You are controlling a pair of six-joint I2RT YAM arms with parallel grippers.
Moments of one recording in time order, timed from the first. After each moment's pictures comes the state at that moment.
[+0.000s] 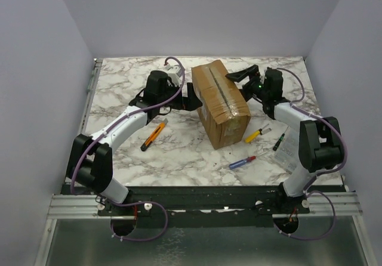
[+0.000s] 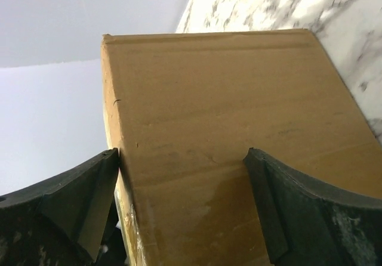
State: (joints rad) left arm -0.44 1.50 1.12 -0.06 0.44 -0.38; right arm 0.15 1.72 1.04 0.37 -0.43 1.23
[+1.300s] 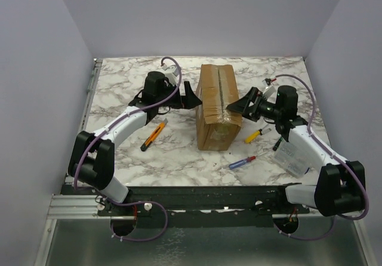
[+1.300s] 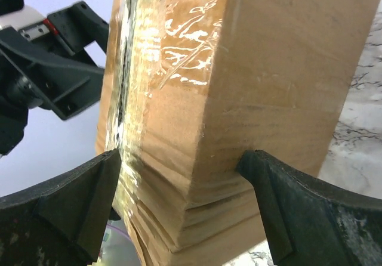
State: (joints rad) left arm -0.42 1.56 1.07 0.04 0.51 -0.47; right arm 0.14 1.26 0.77 0.10 -0.73 0.75
